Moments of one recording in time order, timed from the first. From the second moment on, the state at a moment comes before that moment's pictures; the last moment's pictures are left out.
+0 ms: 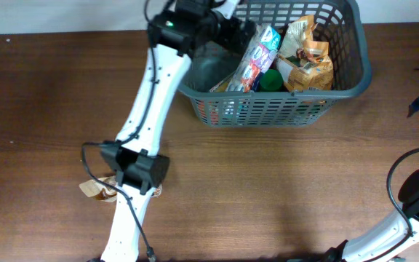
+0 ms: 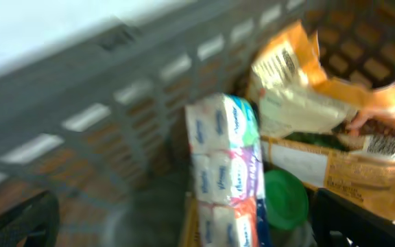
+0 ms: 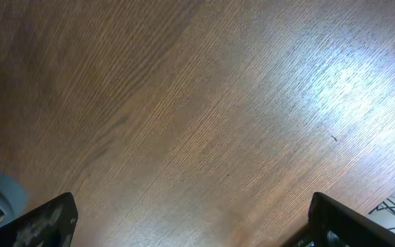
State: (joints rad) left arm -0.41 2.43 2.84 -1.07 0.26 0.10; right arm -0.63 2.03 2.04 -1.54 0.07 0.32
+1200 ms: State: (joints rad) left arm -0.11 1.99 2.76 -1.68 0.08 -0.54; right arm -0.63 2.03 2.04 -1.54 0.07 0.32
